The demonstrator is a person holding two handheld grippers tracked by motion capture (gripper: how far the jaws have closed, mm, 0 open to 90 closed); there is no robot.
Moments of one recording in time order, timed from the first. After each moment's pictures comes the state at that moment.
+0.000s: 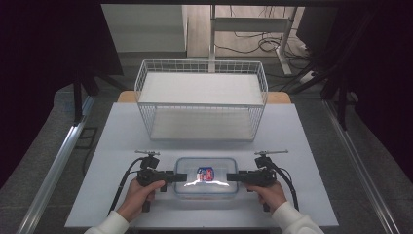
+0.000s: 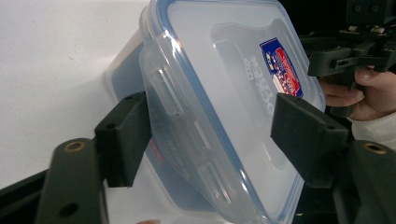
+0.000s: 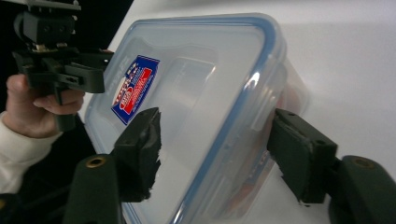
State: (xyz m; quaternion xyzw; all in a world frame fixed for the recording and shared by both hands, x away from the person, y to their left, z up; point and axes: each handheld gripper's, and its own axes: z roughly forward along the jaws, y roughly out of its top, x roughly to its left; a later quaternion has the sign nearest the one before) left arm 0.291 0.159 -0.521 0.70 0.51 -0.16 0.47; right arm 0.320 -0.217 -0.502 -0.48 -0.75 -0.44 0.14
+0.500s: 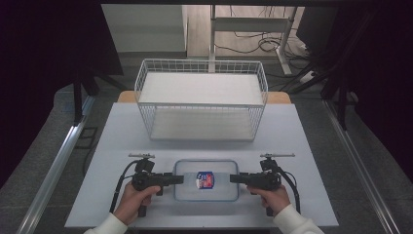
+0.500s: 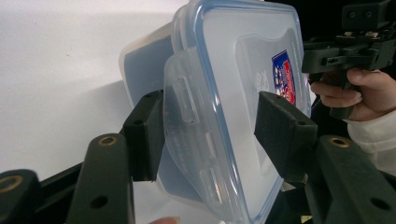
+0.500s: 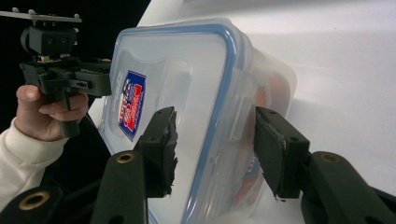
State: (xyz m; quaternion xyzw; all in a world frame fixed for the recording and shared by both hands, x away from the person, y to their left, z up) left arm 0.270 0.165 -0.507 0.70 0.50 -0.14 0.48; right arm 0.303 -0.224 -0.491 -0.48 -0.73 -0.46 0.14
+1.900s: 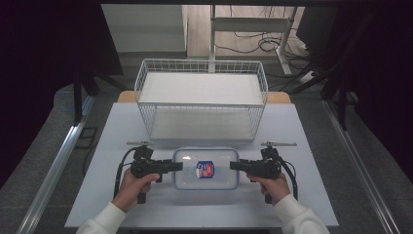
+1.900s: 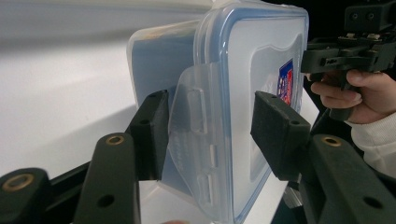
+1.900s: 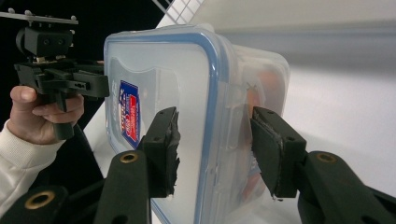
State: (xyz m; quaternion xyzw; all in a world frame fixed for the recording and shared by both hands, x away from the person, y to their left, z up) left arm 0.300 0.169 -0.480 0.71 0.49 -0.10 0.50; right arm 0.327 -0.221 -0.469 -0.46 -0.73 -0.49 0.10
